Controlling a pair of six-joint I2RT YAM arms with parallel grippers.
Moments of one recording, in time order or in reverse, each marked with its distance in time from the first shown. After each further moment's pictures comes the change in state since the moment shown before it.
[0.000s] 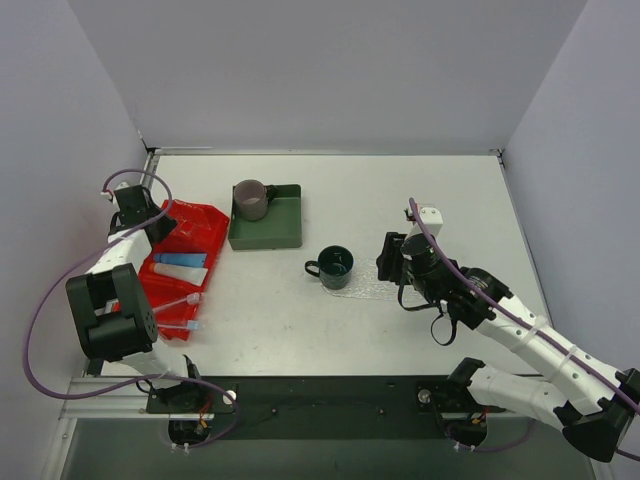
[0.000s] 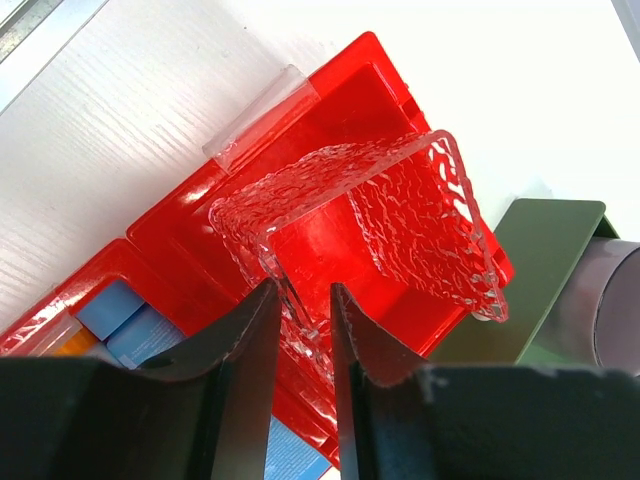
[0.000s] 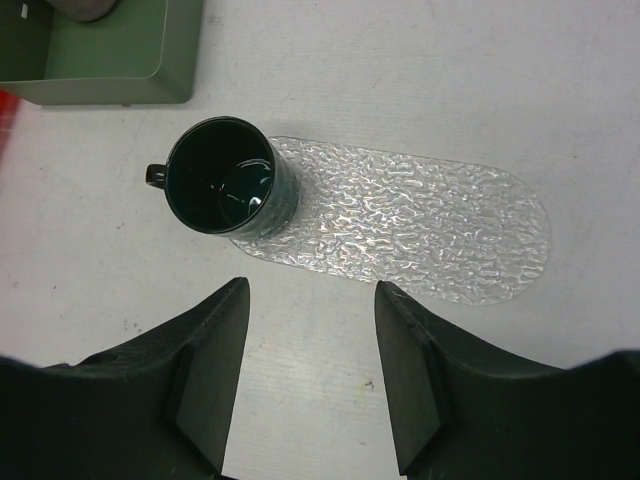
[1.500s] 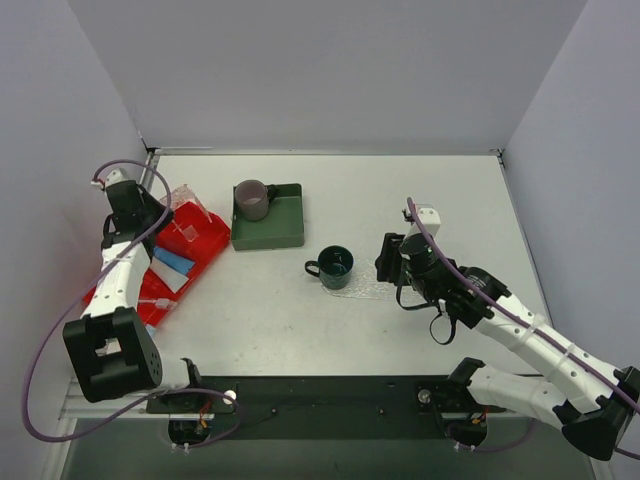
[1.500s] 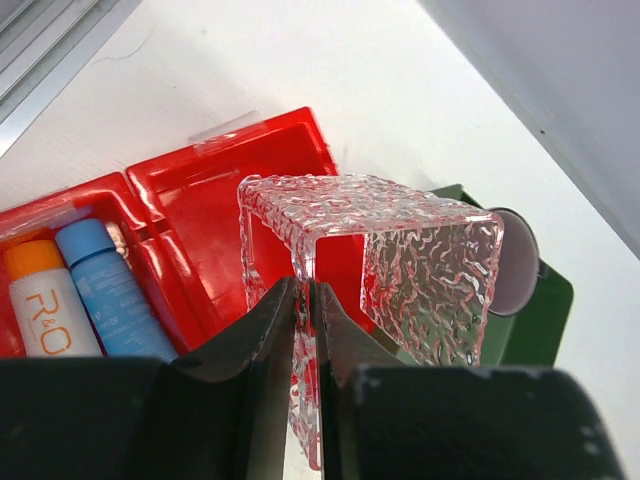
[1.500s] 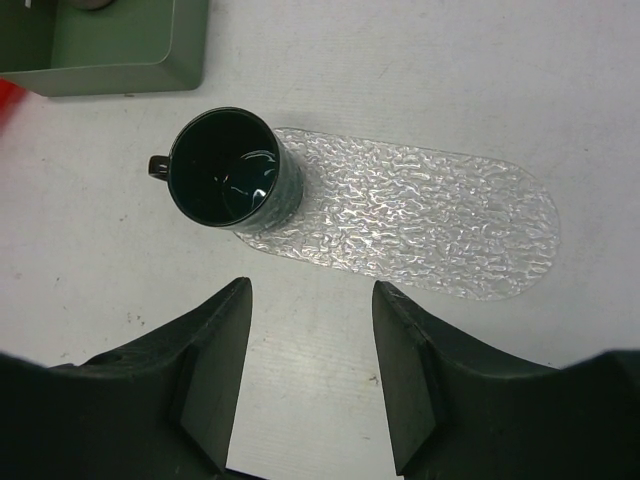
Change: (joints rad) left arm -0.018 -0.208 -0.029 -0.009 0.022 0.006; right arm 0.000 0.019 0.000 0.003 -0.019 0.008
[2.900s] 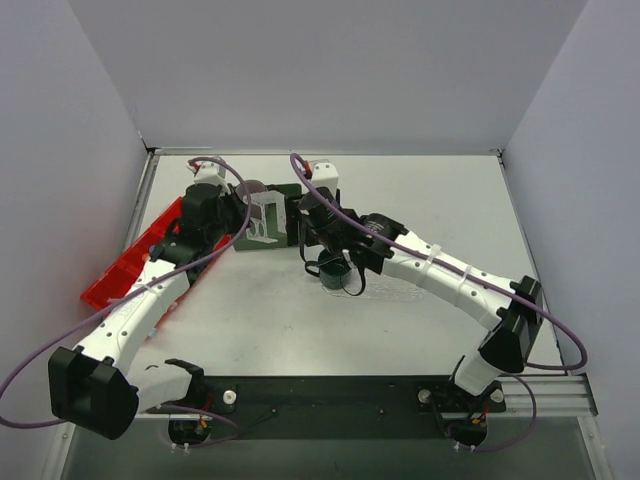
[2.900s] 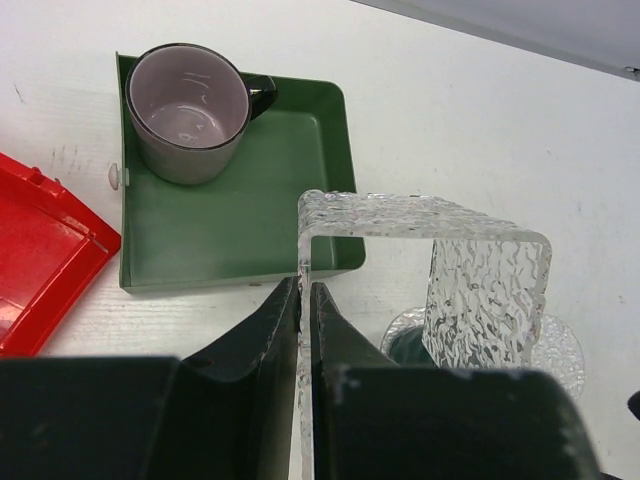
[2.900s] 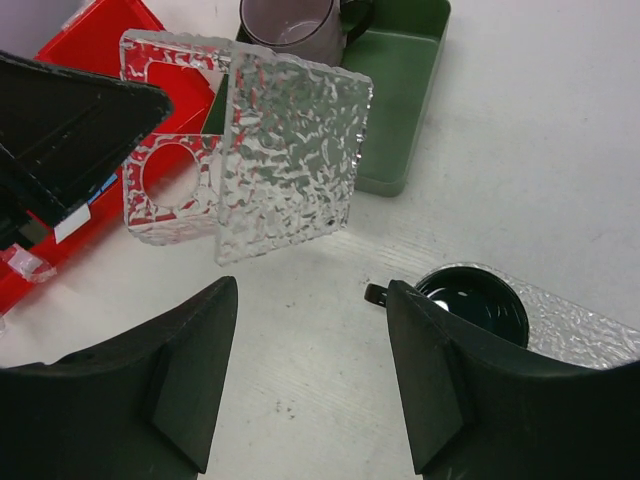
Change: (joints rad) left arm -0.603 -0.214 -0.002 -0.047 -0.121 0.105; right arm 0.191 0.622 0.615 0.085 0.020 -0.061
